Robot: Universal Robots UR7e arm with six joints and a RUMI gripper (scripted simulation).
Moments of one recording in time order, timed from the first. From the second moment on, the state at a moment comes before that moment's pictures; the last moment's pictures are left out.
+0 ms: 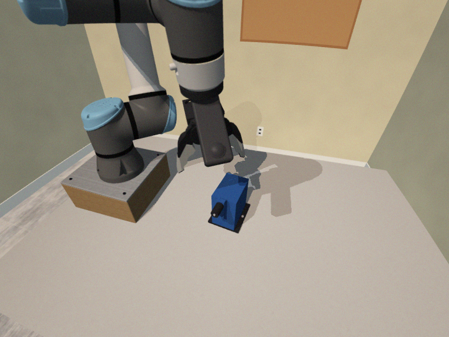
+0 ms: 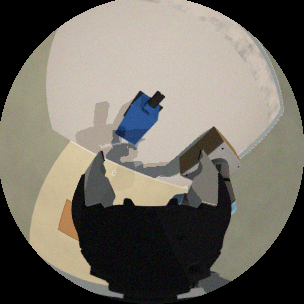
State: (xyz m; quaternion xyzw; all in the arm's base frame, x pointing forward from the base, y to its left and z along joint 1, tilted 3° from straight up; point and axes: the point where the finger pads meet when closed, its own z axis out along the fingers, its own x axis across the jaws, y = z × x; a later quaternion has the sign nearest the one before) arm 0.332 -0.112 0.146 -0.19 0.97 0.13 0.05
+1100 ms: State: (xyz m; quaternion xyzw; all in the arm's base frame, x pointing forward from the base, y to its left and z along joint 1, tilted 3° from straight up) arm 0.334 -0.155 0.130 -0.05 0.98 0.18 0.06
